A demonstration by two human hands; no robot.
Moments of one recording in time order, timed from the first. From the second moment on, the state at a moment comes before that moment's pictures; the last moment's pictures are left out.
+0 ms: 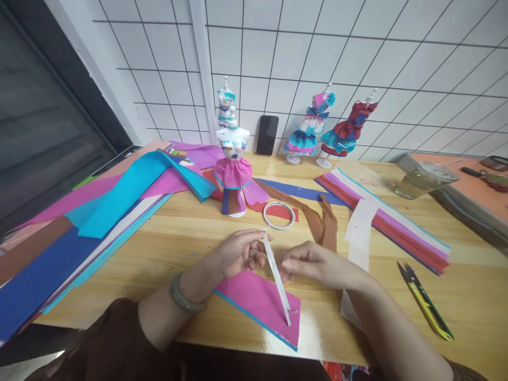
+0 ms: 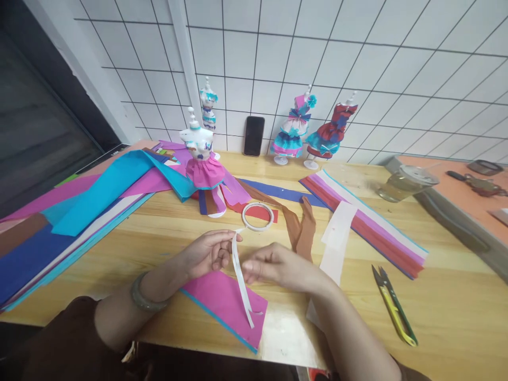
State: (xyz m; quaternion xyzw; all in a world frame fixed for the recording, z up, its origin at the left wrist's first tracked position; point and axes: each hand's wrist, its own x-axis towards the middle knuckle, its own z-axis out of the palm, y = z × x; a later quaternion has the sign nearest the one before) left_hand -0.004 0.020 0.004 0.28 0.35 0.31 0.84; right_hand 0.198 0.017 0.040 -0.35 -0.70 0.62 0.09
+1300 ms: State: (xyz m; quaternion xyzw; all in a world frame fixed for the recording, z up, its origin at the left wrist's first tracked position) left_hand -0.002 0.019 0.000 0.33 0.39 0.18 0.84; right_hand 0.218 0.019 0.039 -0.28 -0.66 0.69 -0.05
